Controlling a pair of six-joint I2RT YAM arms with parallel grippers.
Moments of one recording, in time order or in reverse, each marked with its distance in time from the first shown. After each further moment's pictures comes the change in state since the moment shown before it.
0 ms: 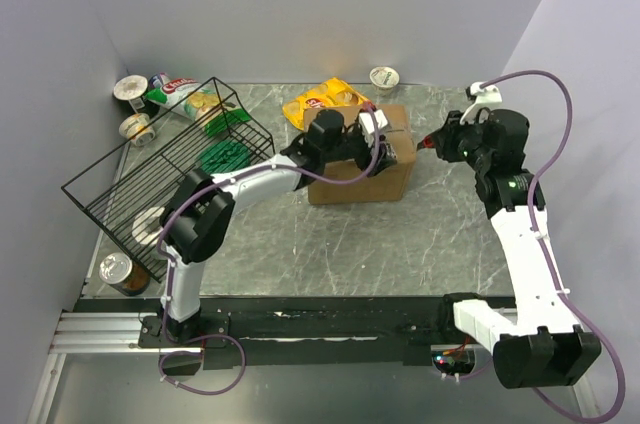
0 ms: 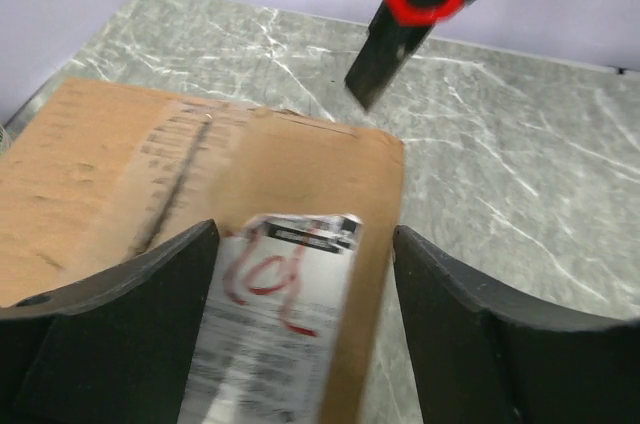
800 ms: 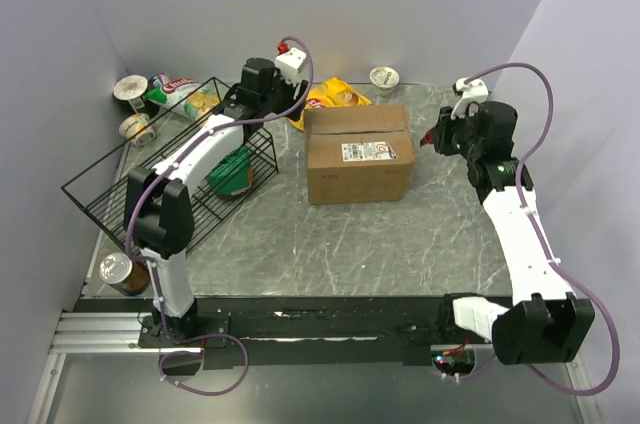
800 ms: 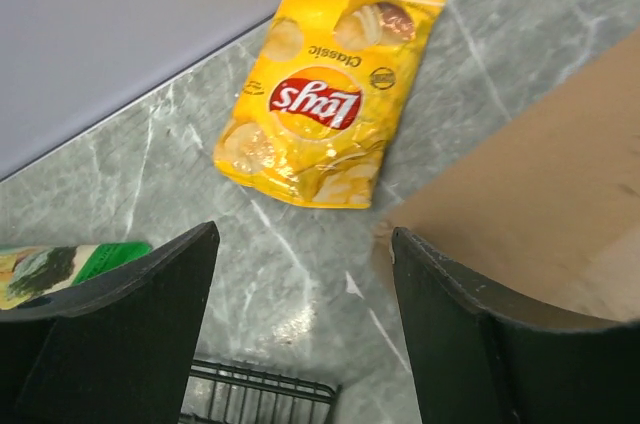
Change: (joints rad) left arm 0.350 -0.124 0.168 -0.517 -0.372 0.001; right arm -0.012 0.134 0.010 0.106 0.014 -0.116
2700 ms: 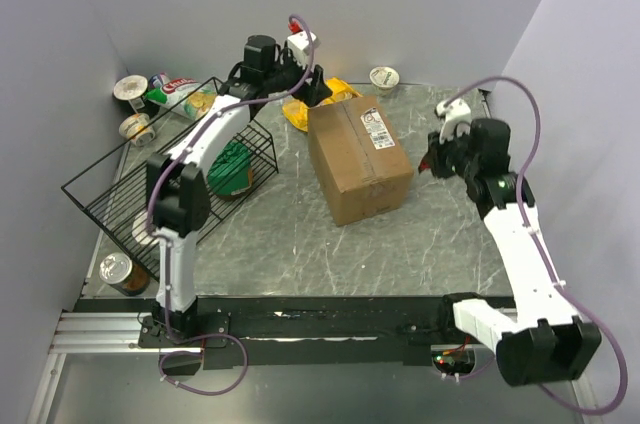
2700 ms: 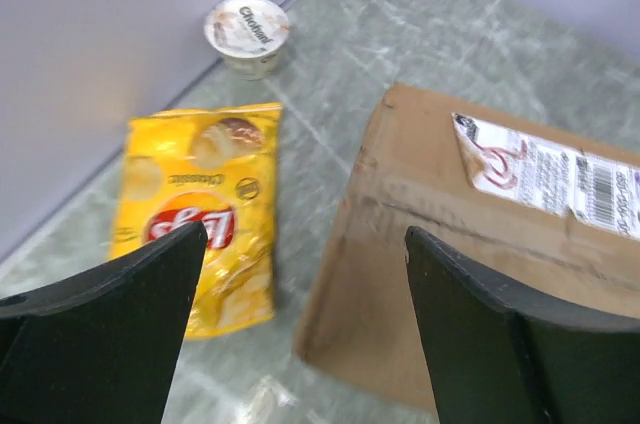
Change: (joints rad) left arm 0.043 0.178 0.307 -0.051 0.447 0.035; right arm 0.052 -0.087 -0.031 -0.187 -0.010 -0.185
